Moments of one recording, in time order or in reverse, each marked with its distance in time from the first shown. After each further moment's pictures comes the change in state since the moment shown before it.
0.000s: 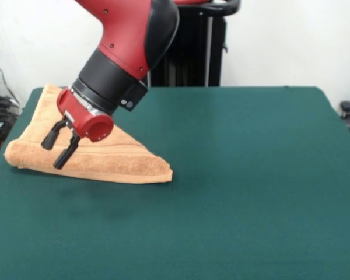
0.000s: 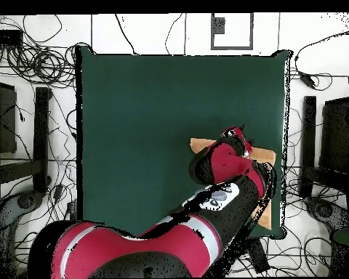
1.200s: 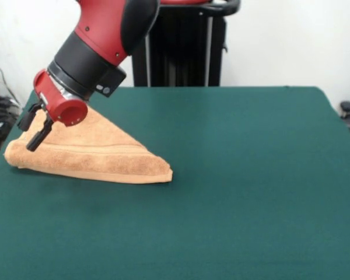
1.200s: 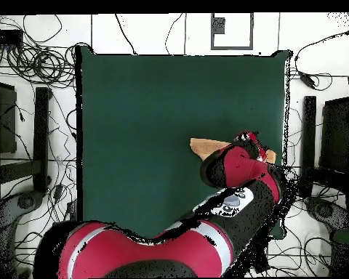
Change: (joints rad) arm -0.038 -0.021 -0.026 0.000 -0.035 0.047 0.000
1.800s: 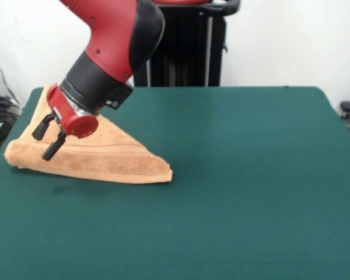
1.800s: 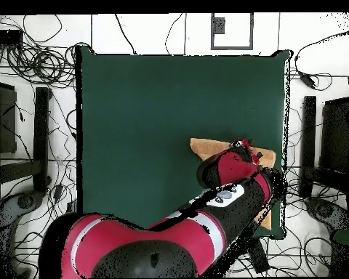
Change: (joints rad) arm 0.010 0.074 0.000 0.006 0.003 0.000 0.000
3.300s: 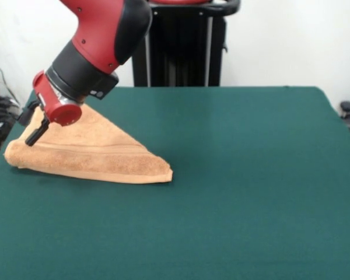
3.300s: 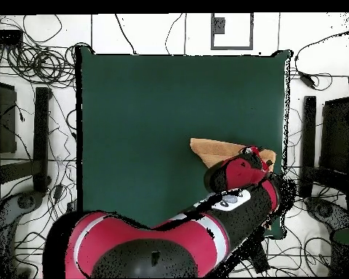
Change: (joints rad) arm -0.013 0.014 -0.053 0.024 0.000 -0.007 0.000
